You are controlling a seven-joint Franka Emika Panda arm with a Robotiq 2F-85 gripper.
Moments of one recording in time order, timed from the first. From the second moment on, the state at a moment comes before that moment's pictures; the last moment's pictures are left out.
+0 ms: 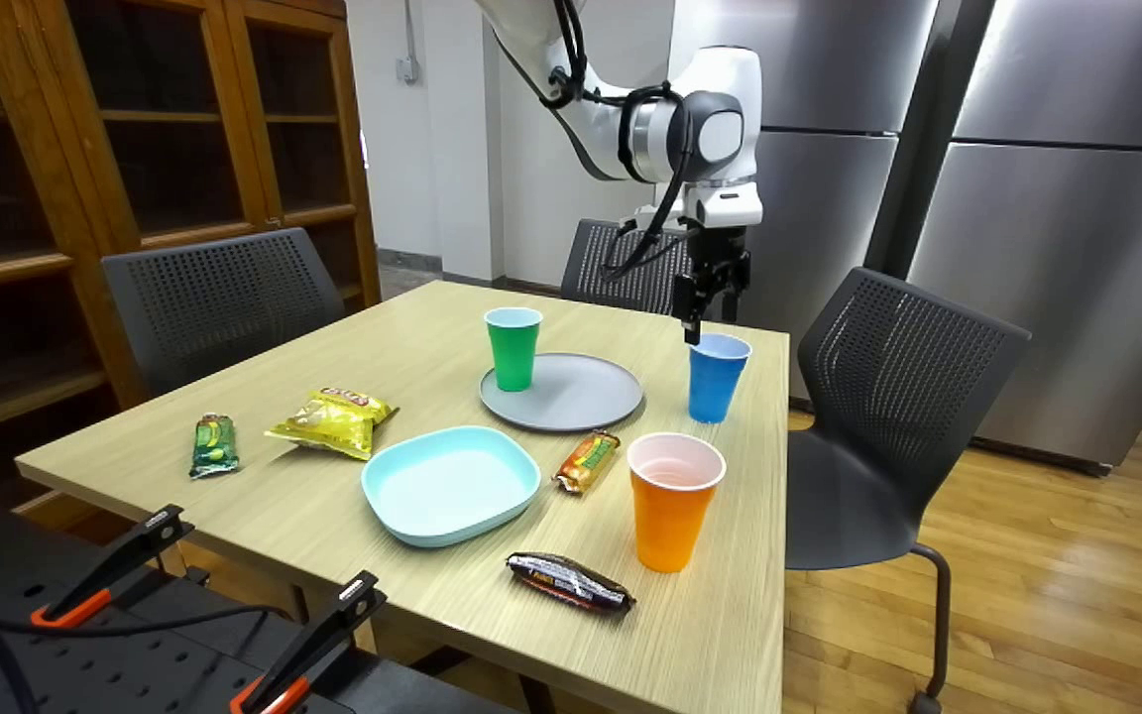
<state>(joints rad) -0.16 0.96 -0.33 -1.24 0.26 2.30 1.49</state>
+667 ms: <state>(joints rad) -0.15 0.92 -0.34 -1.35 0.22 2.32 1.49</state>
